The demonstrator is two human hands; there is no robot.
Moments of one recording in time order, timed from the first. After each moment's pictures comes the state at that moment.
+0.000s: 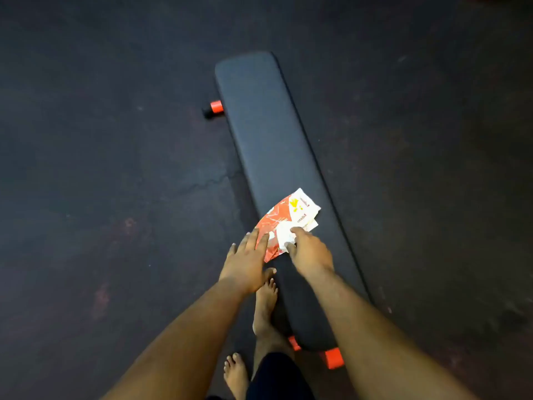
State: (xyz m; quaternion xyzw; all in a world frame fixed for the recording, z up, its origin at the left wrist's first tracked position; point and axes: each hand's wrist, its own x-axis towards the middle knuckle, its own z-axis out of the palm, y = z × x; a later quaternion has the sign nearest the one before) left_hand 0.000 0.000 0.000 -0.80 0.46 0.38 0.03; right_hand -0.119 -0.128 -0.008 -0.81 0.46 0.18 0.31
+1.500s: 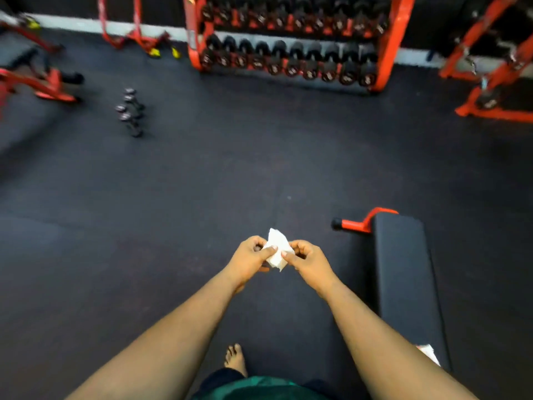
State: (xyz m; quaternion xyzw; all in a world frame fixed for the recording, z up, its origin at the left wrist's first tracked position) left_hand 0.350 0.294 0.306 -0.73 0.00 0.33 -0.60; right_hand 0.279 0.120 0.301 -0.77 0.18 0.08 0.60
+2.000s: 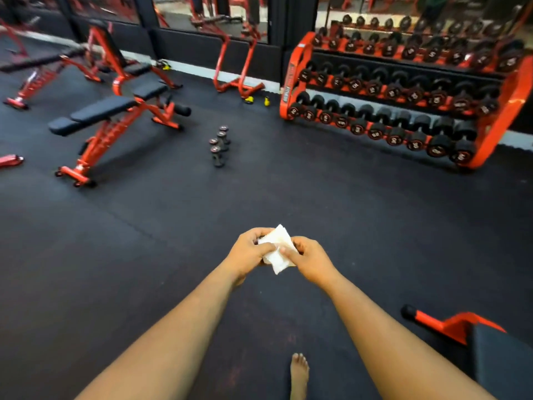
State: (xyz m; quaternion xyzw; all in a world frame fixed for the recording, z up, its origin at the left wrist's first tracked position) left_hand 0.530 0.474 0.395 -0.71 -0.02 0.17 -0.68; right_hand 0.524 0.288 0.373 -0.84 -0.02 0.10 0.53
